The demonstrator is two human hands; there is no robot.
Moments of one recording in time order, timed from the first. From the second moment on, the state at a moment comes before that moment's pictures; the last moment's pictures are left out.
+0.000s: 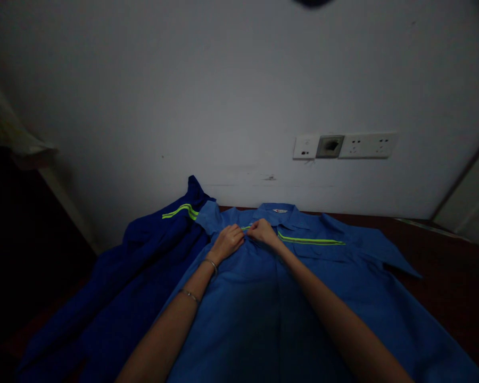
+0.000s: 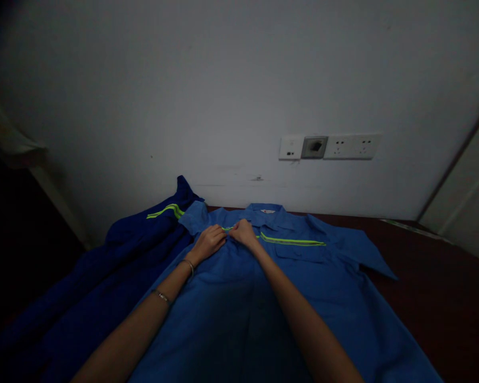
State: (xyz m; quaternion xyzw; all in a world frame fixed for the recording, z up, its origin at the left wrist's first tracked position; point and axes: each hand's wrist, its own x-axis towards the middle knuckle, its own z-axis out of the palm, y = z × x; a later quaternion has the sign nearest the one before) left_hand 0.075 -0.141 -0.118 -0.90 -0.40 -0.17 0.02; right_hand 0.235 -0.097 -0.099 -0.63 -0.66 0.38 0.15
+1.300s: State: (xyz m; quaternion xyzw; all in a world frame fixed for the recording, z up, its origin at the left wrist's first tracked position) left_hand 0.078 -0.136 -0.105 -0.84 -0.48 -0.23 -0.12; right_hand 0.247 -0.093 -0.113 -0.55 -0.59 0.54 0.22
